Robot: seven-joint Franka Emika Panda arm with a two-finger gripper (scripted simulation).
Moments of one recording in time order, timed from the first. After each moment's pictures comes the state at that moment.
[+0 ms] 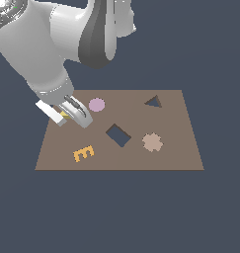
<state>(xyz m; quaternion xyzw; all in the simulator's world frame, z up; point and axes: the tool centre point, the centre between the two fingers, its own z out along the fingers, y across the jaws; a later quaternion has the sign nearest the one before) -0.031 -0.164 0.031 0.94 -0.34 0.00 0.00</state>
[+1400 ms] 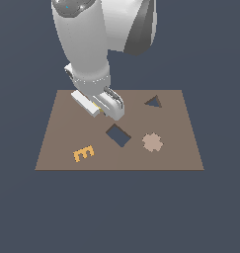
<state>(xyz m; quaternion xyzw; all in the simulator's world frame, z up) -0.059 -0.068 0.034 0.93 -0.37 0.00 0.00</state>
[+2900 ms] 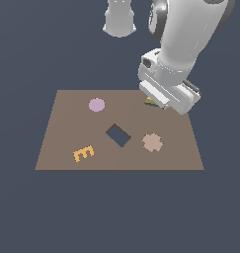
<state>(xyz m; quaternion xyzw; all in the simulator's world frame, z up) -0.084 0.137 0.040 0.90 -0.44 0.00 0.00</state>
